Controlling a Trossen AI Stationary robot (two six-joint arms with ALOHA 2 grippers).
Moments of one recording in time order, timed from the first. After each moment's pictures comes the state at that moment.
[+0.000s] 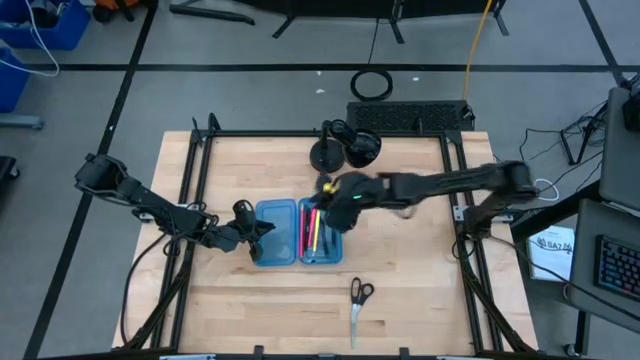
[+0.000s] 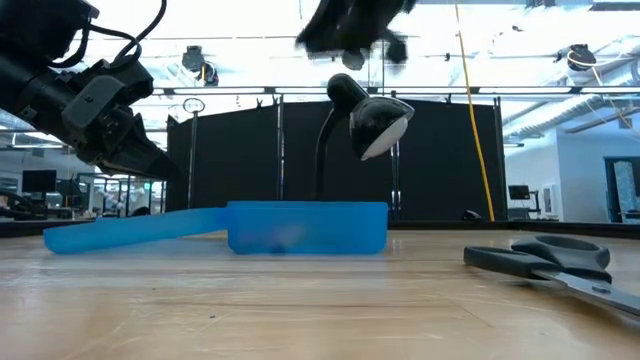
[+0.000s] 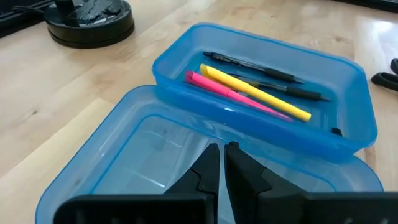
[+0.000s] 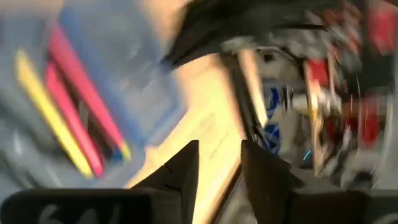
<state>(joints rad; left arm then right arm) -0.39 1.18 0.24 0.33 -0.63 -0.53 0.01 1.62 1.27 -0.20 0.10 -1.21</state>
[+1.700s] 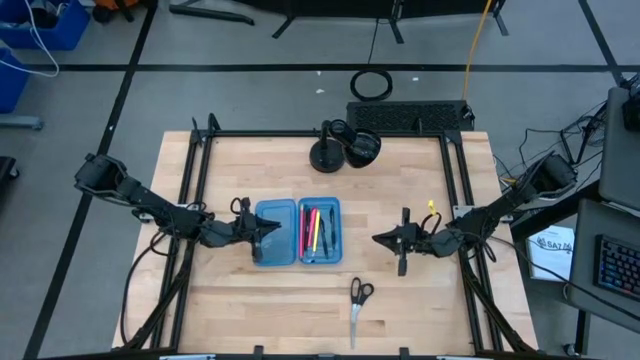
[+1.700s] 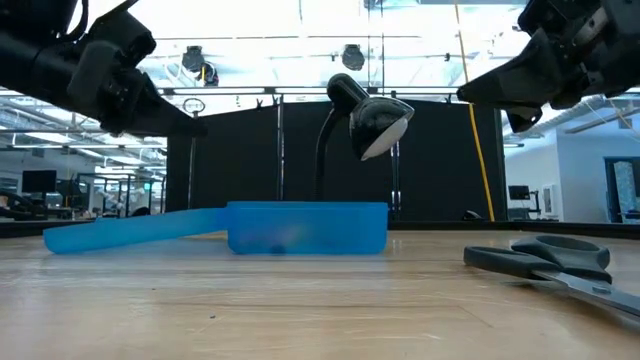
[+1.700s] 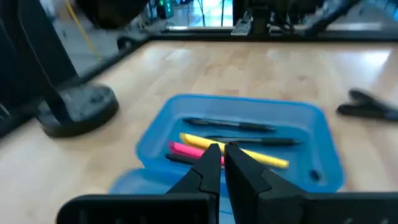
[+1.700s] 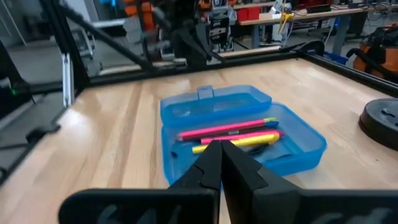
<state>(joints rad) -0.39 1.18 0.24 0.61 -0.63 -0.17 0.52 1.20 0.22 0.77 0.65 0.25</state>
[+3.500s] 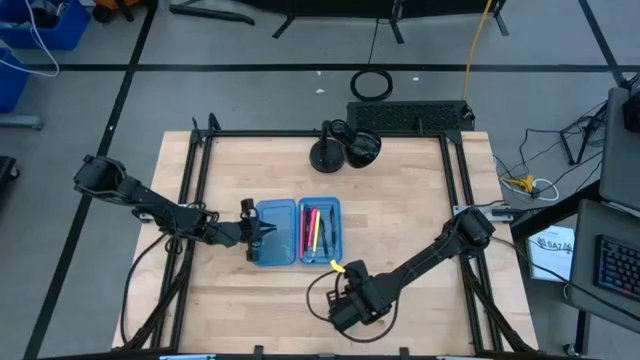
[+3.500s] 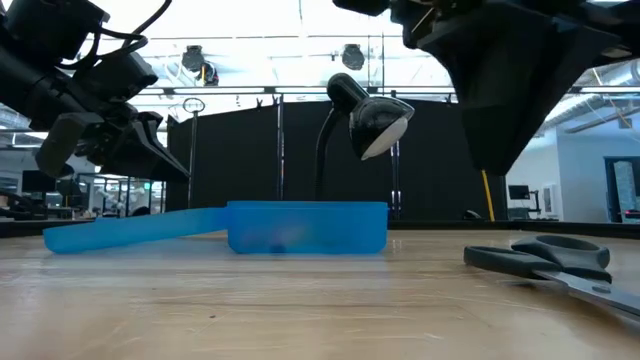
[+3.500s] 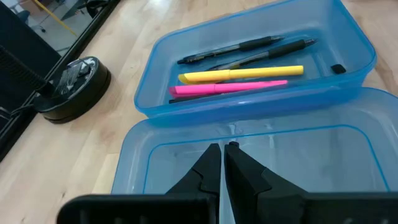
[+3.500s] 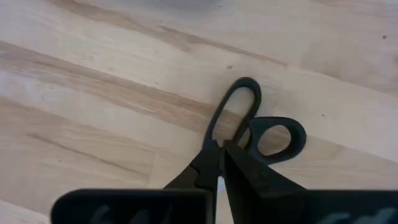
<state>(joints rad) -0.34 1.18 0.24 0.36 -0.52 0.02 0.57 2.15 1.78 -1.20 0.20 1.84</state>
